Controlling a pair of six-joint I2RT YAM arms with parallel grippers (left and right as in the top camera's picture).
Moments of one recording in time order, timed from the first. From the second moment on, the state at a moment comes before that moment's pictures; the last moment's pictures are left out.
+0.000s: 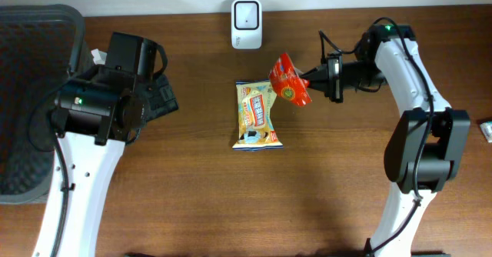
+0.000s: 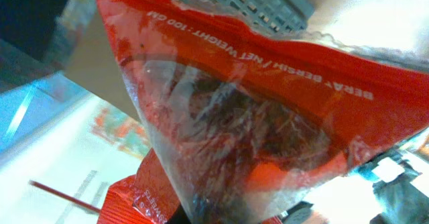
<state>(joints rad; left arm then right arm) -0.24 1.46 1.74 -1.41 -0.31 -0.56 -0.03 2.15 1.85 -1.69 -1.48 0.47</state>
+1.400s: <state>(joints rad) -0.24 1.45 1.74 -1.41 -0.31 -0.57 0.33 2.36 1.85 -0.36 -0.10 0.26</state>
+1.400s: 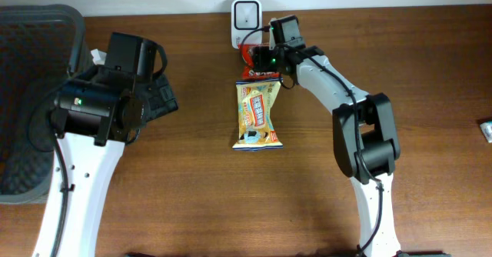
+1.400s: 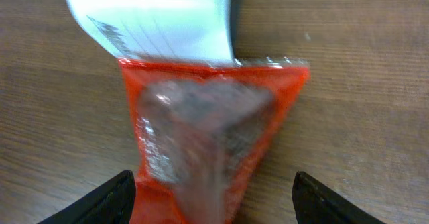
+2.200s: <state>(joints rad) -0.24 1.45 1.74 -1.41 -0.31 -0.57 0.36 2.30 1.93 -0.55 -0.03 0.20</state>
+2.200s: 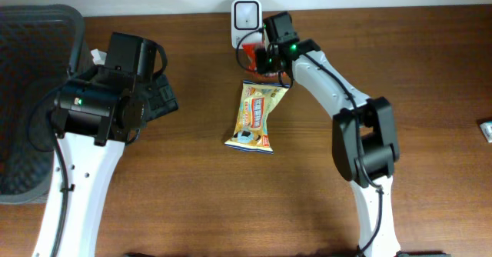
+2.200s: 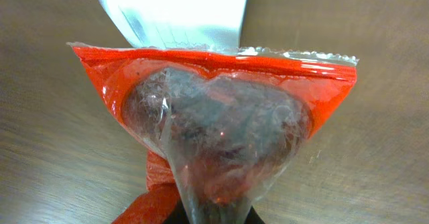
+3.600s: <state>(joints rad) -0.24 1.45 1.74 -1.41 -0.31 -0.57 -0.62 2.12 1.93 -0.88 0.20 0.57</state>
